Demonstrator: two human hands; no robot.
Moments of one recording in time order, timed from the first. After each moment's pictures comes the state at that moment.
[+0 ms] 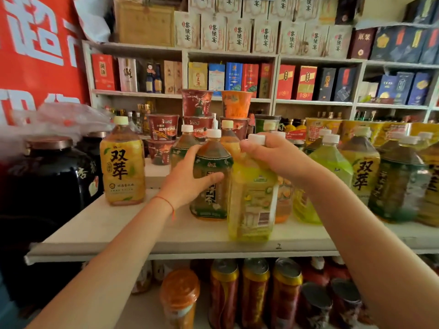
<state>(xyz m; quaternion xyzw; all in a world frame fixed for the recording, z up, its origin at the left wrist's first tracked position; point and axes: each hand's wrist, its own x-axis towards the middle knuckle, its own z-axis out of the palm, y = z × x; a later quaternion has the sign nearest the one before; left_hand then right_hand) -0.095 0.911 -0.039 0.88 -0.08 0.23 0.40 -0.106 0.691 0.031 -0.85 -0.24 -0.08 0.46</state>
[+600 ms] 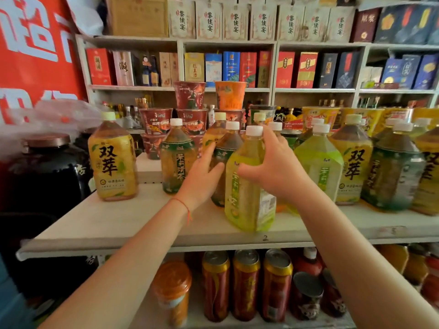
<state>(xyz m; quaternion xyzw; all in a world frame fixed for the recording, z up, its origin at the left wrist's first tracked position) -0.080 0.851 -0.051 0.85 -0.10 0.20 0.48 -0.117 0.678 0.004 -0.90 -0.15 -0.20 0.35</state>
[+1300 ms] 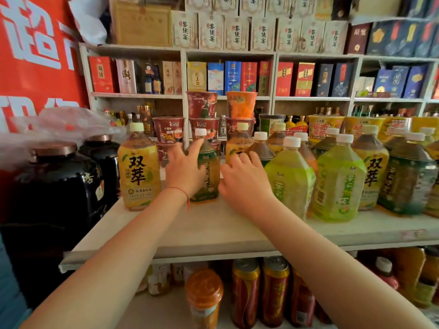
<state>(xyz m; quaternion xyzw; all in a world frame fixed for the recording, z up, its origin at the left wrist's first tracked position) -0.061 0.946 -0.030 0.92 0.02 0.34 0.17 -0.105 0.789 -0.021 -0.91 -0.22 -0.34 -0.07</state>
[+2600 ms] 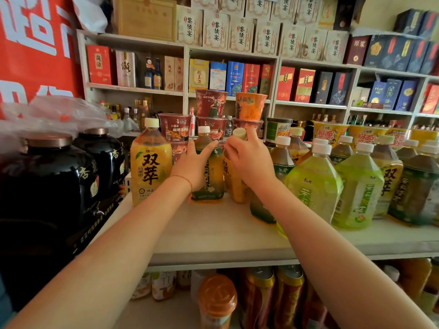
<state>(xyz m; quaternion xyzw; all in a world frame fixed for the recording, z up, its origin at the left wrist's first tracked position) -0.031 0.990 -0.024 0.97 -0.04 0.22 0.08 -0.033 0.826 -0.004 -0.82 -0.24 -0.49 0.16</state>
